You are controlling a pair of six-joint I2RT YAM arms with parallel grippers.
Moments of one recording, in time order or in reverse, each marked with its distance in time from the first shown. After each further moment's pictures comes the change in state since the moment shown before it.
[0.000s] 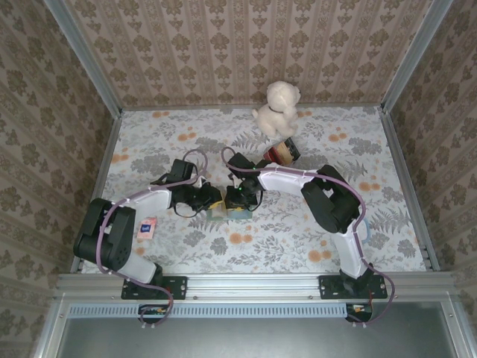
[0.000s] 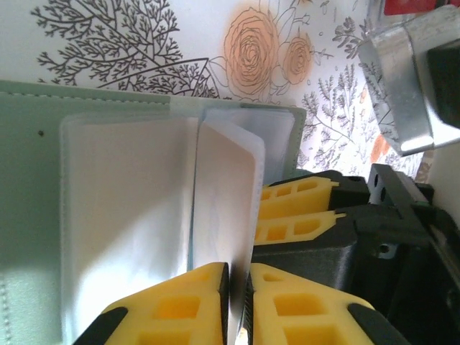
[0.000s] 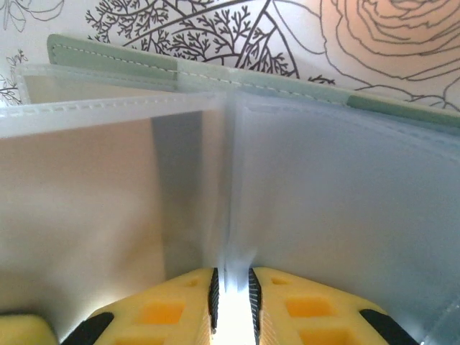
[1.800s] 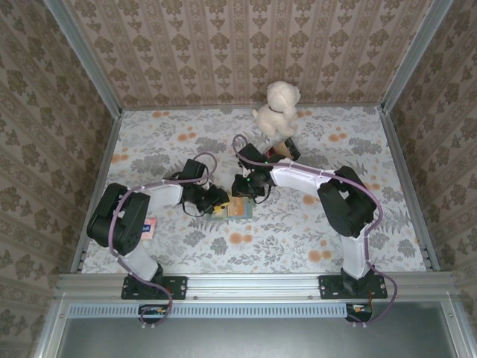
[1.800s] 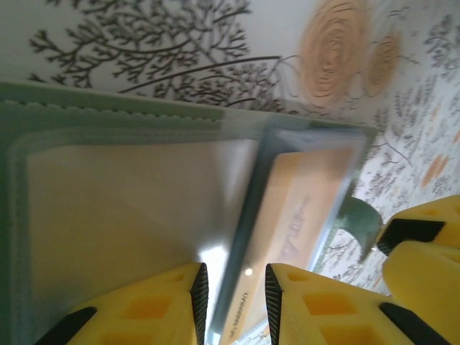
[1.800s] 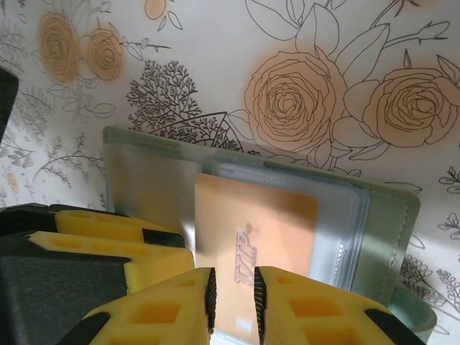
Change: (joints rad) left arm -0.066 0.158 0.068 -0.007 -0.071 -0.088; right arm -0.061 -0.115 -0.053 0.037 0.099 0.018
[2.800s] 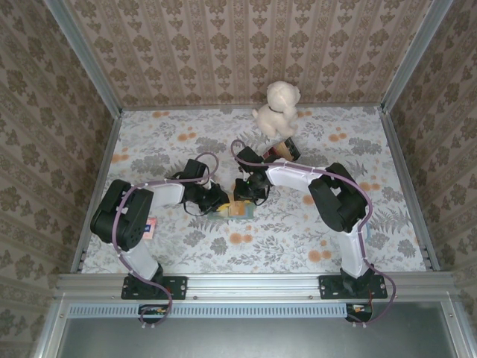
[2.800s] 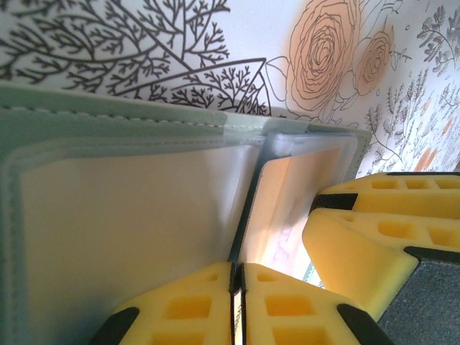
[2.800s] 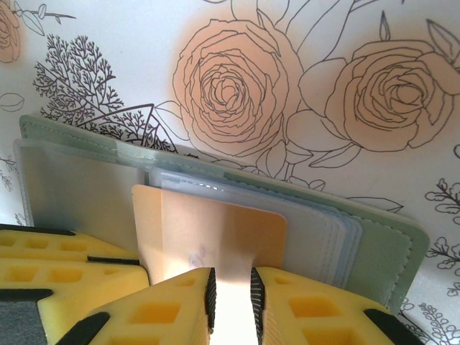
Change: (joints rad) left arm 0.001 0.036 0.005 0.050 0.053 0.000; right arm -0.002 0.078 0.027 -0.048 -0.005 -0.023
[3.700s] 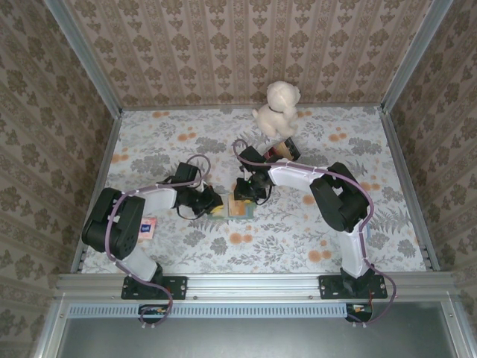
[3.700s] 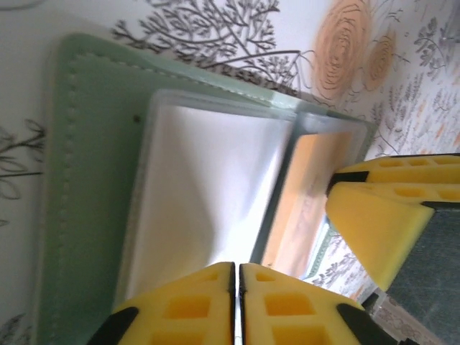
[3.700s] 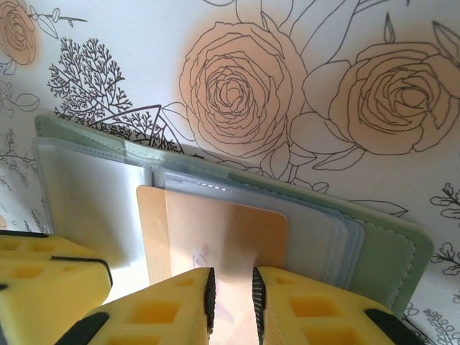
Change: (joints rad) left arm 0.049 -0.090 -0.082 0.014 0.006 0.018; right arm -0.018 -0.012 -0.028 0.040 -0.045 0.000
